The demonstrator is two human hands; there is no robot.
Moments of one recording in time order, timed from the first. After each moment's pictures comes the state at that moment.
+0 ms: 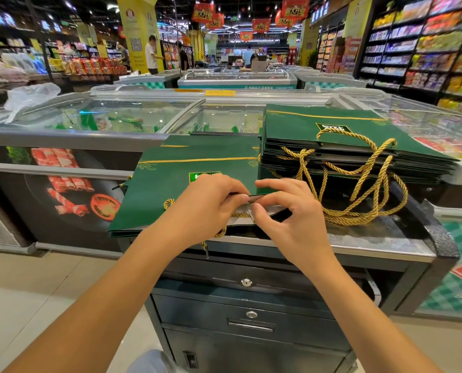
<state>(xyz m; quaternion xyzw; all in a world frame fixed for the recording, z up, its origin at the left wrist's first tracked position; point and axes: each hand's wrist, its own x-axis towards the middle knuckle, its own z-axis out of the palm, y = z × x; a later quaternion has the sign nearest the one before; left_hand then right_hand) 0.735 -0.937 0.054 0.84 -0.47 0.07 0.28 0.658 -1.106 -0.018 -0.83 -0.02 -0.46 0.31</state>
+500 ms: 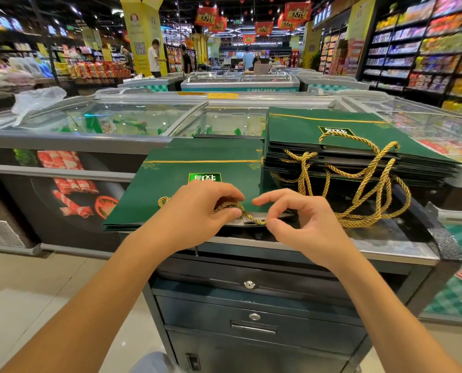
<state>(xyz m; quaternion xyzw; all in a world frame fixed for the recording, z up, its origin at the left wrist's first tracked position) 0.740 -0.916 0.054 0.84 -0.47 0.06 0.26 0.637 -1.122 -0.001 -0.82 -0.10 -0.26 0.50</state>
